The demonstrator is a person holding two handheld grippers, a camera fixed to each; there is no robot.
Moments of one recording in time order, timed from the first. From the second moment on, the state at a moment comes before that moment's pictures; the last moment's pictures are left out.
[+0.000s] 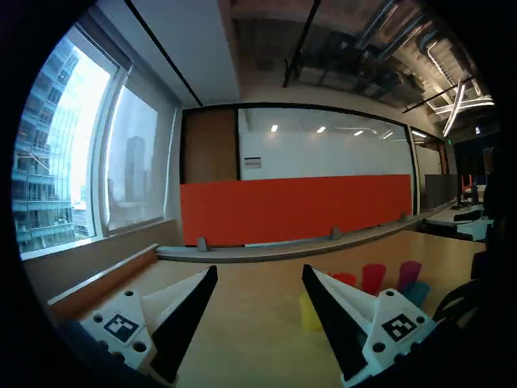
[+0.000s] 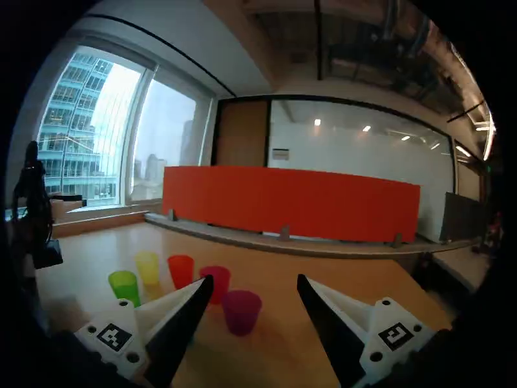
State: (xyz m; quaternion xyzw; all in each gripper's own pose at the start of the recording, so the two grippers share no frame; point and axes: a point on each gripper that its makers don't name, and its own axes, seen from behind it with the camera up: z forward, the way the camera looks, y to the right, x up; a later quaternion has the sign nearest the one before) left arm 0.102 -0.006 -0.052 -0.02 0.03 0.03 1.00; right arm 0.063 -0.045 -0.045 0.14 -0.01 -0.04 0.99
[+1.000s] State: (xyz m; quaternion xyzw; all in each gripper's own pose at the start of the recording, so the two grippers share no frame) left arm 0.102 0.006 -0.044 0.03 0.06 0.01 1.00; right arm 0.115 -0.005 -0.036 0.00 0.07 0.00 1.00
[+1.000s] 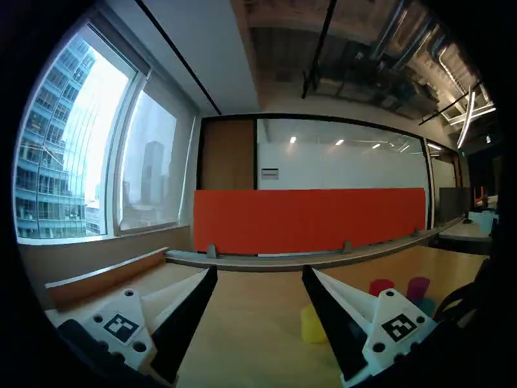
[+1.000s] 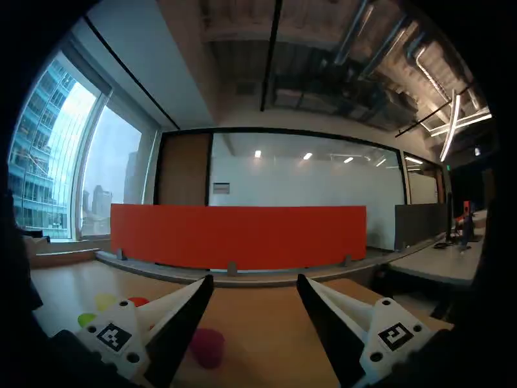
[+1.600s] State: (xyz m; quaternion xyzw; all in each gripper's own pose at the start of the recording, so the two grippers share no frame) left arm 0.070 0.003 -0.033 0.01 0.06 0.02 1.00; right arm 0.105 -0.012 -0.041 -0.01 0.06 -0.01 1.00
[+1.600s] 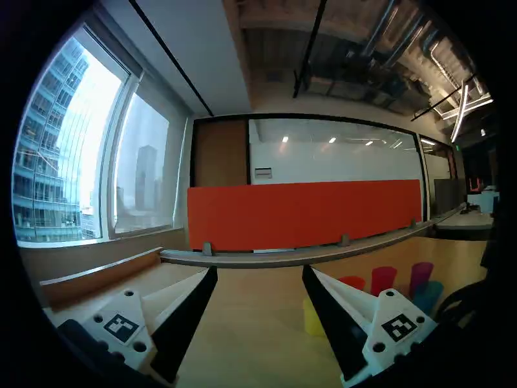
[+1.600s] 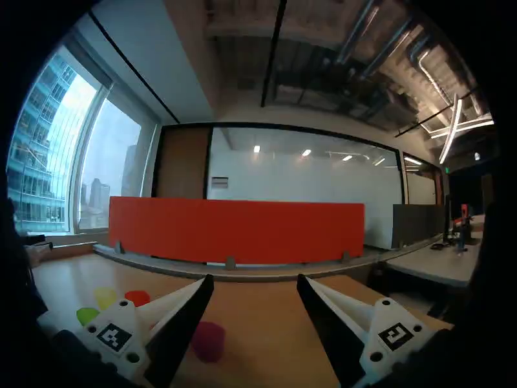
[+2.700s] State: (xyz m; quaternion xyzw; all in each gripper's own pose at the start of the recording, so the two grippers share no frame) left arm 0.018 -0.007 -0.016 -0.01 0.04 0.00 1.00; right arm 0.110 -0.022 -0.035 -0.01 0.06 -0.02 1.00
